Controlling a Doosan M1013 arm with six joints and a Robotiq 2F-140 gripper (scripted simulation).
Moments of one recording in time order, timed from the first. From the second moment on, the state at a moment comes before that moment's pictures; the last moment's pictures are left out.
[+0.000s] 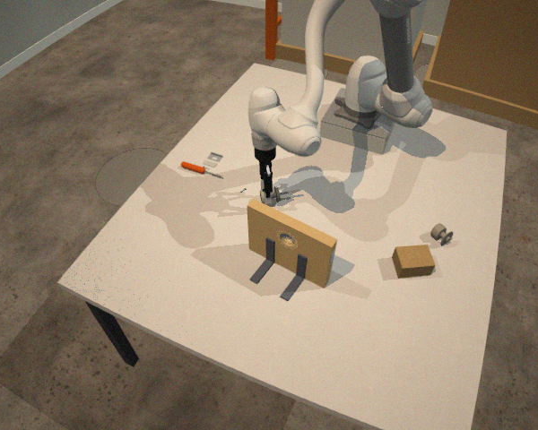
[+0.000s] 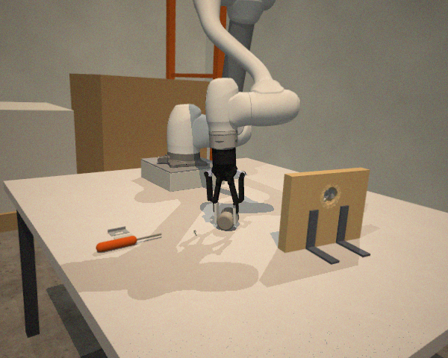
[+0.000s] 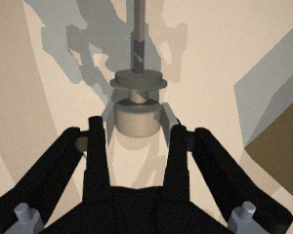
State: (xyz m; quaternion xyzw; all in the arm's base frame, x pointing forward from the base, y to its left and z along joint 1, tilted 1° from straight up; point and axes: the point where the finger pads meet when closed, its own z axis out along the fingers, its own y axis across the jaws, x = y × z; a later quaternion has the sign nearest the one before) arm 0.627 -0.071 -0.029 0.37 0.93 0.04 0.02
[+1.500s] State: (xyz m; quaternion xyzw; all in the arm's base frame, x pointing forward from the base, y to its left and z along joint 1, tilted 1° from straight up) arm 0.626 -0.070 0.006 0.37 0.93 0.04 0.02
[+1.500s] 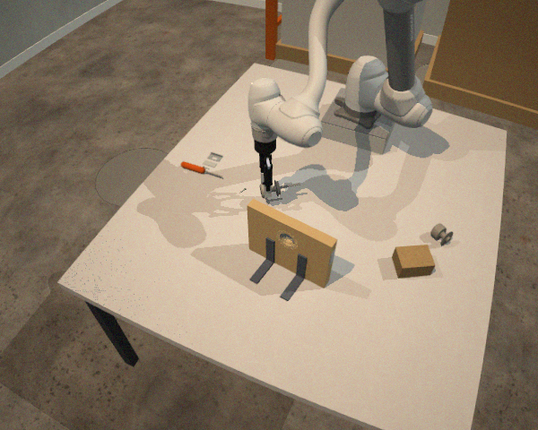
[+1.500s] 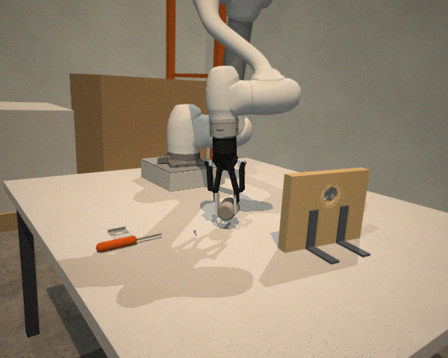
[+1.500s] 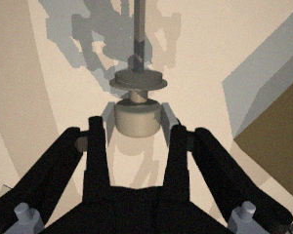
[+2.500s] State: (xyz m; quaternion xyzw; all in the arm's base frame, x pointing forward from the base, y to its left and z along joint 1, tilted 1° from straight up) arm 0.626 -0.070 0.041 0.37 0.93 0.04 0.02
